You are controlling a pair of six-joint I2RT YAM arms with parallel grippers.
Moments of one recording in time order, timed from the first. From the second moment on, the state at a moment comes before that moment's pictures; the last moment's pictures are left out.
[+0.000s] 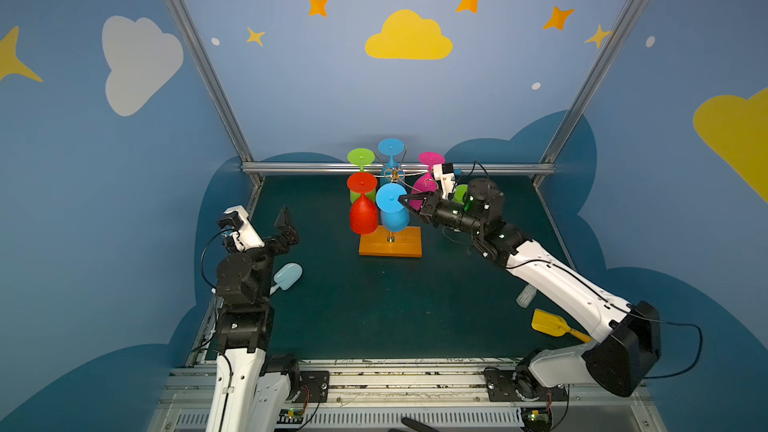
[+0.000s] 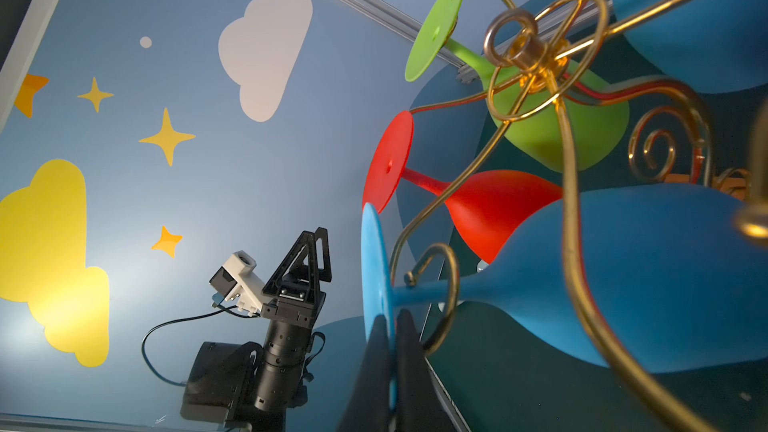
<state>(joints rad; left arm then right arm) 0.07 0.60 0.68 0.01 -0.06 -0.27 0.67 1.38 1.22 0.08 -0.46 1.06</state>
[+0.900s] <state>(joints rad) 0.07 0.60 0.68 0.01 -0.06 -0.27 0.70 1.29 1.17 0.06 -0.43 1.05</state>
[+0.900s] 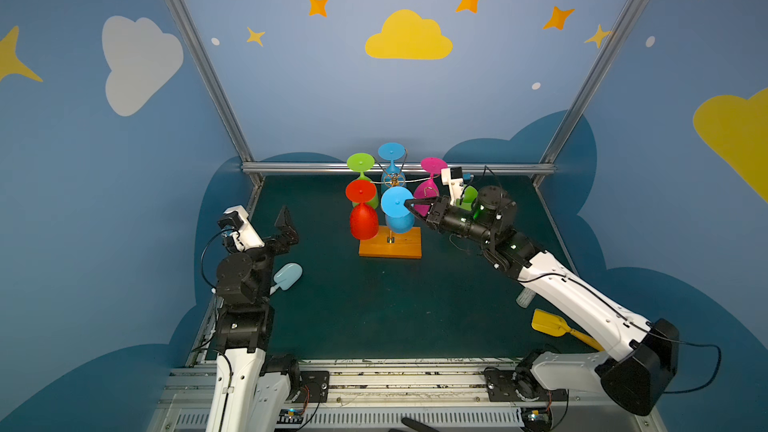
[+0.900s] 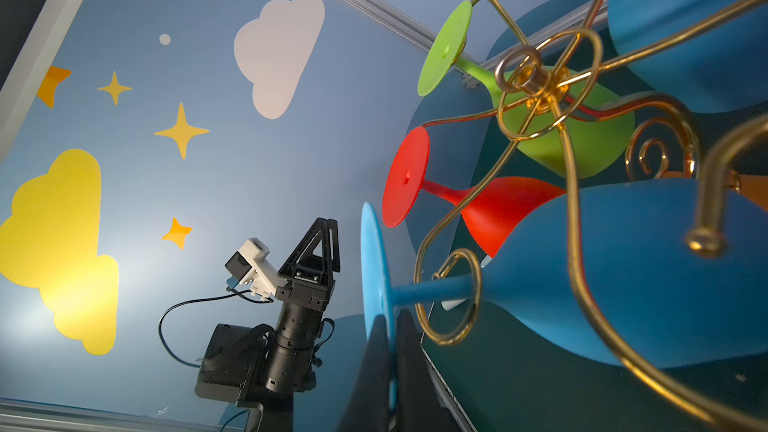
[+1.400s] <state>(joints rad) 0.07 0.60 0.68 0.01 -0.06 -0.27 0.72 1.35 1.20 0.05 -0.44 1.06</state>
